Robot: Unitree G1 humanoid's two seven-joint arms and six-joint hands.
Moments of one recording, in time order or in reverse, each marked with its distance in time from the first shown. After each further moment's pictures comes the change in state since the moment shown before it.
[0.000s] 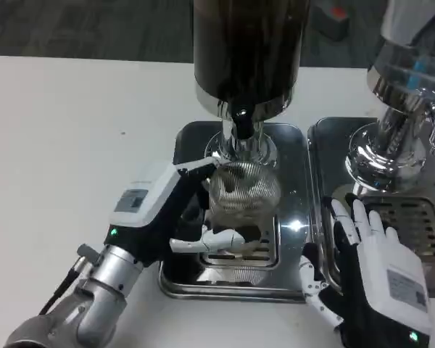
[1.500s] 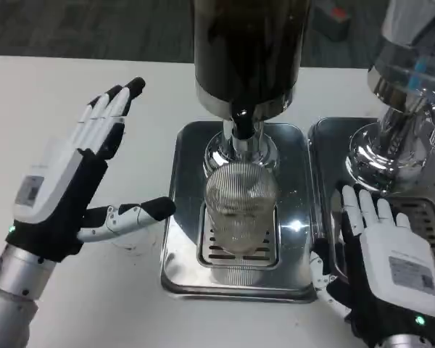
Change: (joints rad) left arm 0.276 0.255 0.225 -0.474 -0.229 -0.090 -0.174; right arm -0.062 -0.069 -0.005 0.007 -0.106 0.072 0.061
